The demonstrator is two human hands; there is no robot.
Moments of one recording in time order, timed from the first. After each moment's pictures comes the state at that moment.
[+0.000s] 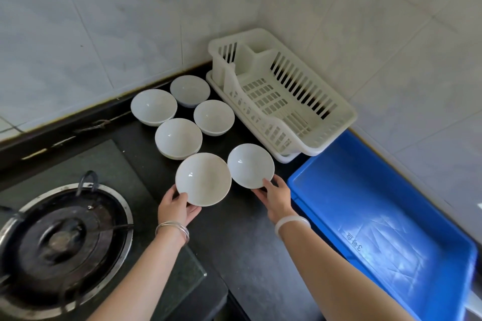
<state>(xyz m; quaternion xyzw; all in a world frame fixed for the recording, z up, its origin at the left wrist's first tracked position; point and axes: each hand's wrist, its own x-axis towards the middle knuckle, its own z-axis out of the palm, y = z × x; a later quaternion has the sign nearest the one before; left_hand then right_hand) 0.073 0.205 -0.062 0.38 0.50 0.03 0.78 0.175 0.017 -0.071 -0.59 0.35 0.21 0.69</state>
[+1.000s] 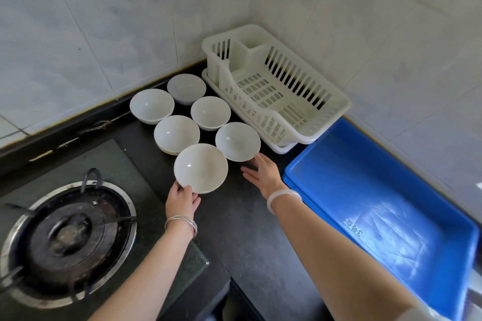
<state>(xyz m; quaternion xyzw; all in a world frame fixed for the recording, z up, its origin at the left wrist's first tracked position) 0.071 0.184 -0.059 0.45 0.49 0.06 0.74 0.185 0.038 -0.042 -0.60 0.27 0.28 0.70</state>
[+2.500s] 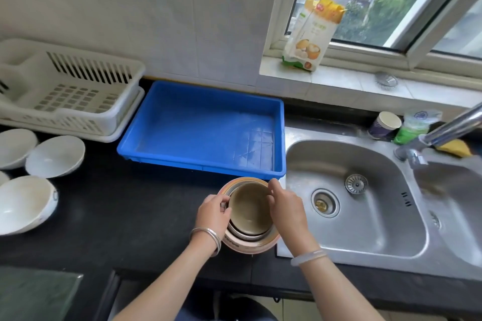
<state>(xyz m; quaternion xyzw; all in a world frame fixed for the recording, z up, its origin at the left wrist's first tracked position) -0.045 -0.135 -0.024 0.90 -0.09 -0.19 0.38 -0.105 -0.290 -0.013 -0.95 0.24 -0.01 0.18</state>
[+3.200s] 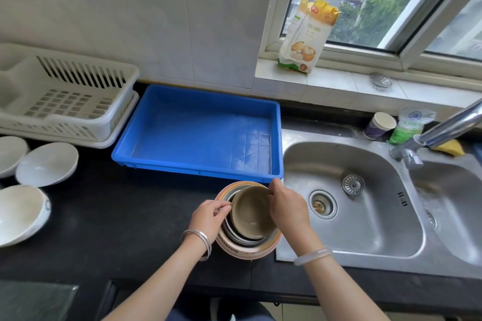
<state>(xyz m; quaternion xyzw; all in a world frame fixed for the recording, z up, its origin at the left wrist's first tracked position) -0.033 -0.127 -0.028 0.86 -0.12 -0.25 0.42 -0.096 -0.299 -0.009 -0.96 0.24 0.01 0.12</state>
